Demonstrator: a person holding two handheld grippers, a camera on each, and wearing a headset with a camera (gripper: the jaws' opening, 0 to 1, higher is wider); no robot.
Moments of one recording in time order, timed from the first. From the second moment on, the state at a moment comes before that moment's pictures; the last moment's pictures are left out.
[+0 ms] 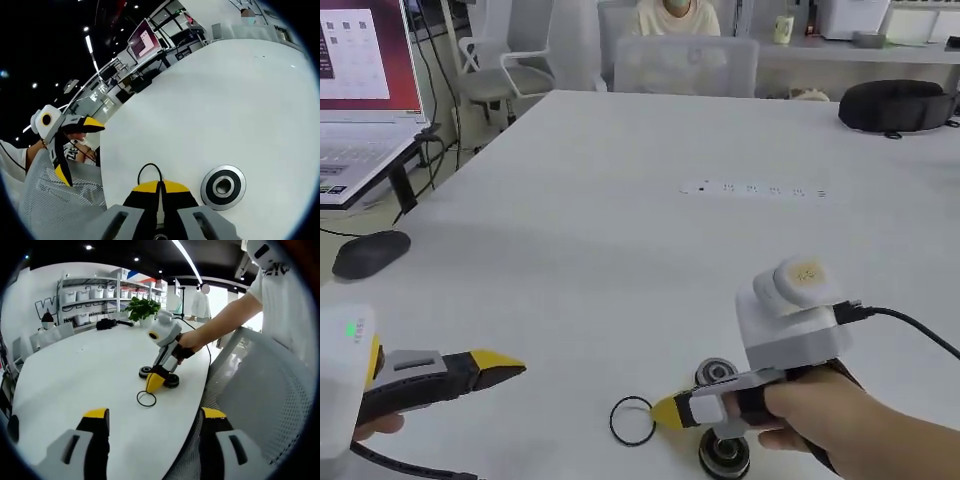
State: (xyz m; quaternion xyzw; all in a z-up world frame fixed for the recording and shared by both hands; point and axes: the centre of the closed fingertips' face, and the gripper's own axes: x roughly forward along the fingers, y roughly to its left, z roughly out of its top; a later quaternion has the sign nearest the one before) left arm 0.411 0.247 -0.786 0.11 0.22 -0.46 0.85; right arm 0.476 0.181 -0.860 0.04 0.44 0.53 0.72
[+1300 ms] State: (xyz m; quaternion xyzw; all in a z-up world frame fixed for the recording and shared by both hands) left arm 0.406 0.247 -0.784 0.12 0.22 -0.45 0.86; right arm 0.466 0.147 -0.823 0.04 0.41 0.55 0.73
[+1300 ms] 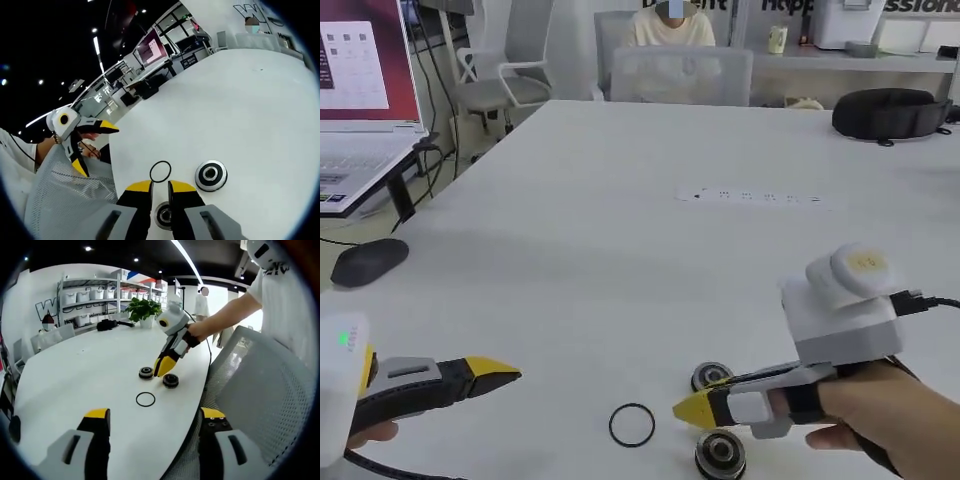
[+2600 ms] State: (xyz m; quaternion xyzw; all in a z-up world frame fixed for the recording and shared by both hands) left arm 0.419 0.228 -0.750 0.11 0.19 -0.47 0.85; right arm 0.474 0.035 -0.800 0.08 0.35 0.49 0.80
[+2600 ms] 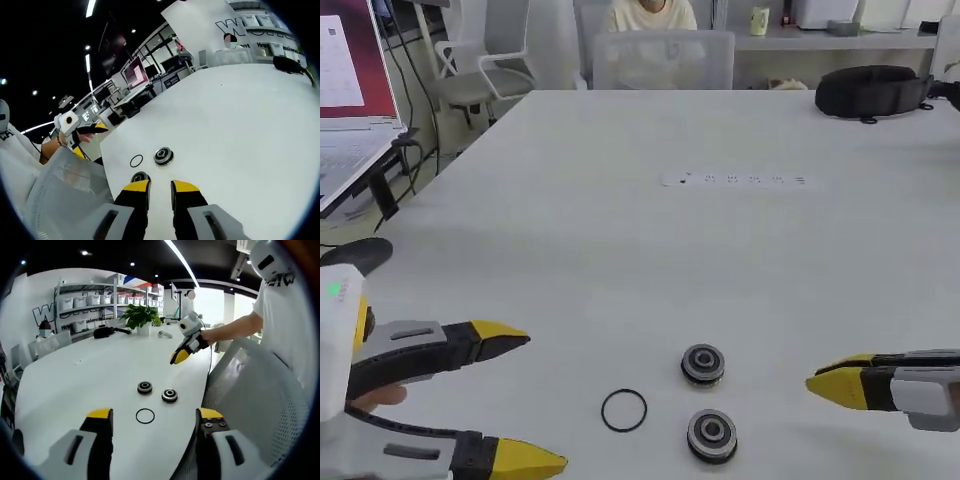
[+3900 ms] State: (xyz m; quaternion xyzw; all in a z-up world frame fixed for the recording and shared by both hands) left arm 0.439 0.137 -0.718 0.18 0.16 -0.57 0.79; right arm 0.456 0.081 -0.811 0.03 0.34 0.55 0.76
